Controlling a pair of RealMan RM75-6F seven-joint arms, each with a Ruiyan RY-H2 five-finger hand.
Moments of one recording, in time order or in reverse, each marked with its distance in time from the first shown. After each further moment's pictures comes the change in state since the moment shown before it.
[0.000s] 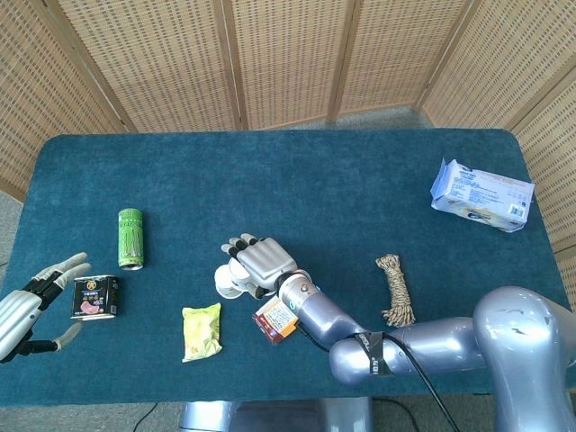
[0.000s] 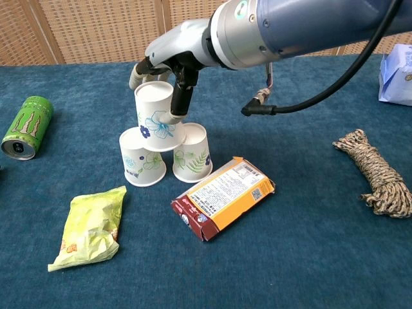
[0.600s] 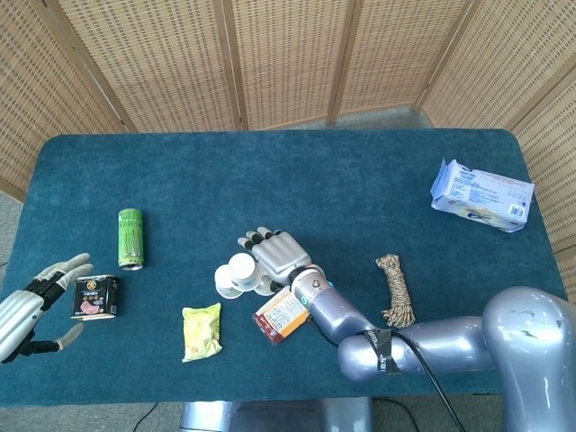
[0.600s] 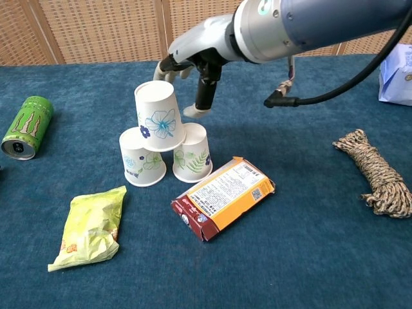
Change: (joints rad) left arm -0.007 0.004 0.002 -0.008 0.008 -0.002 0.004; right arm 0.006 0.054 -0.049 -0.026 0.040 0.017 -0.040
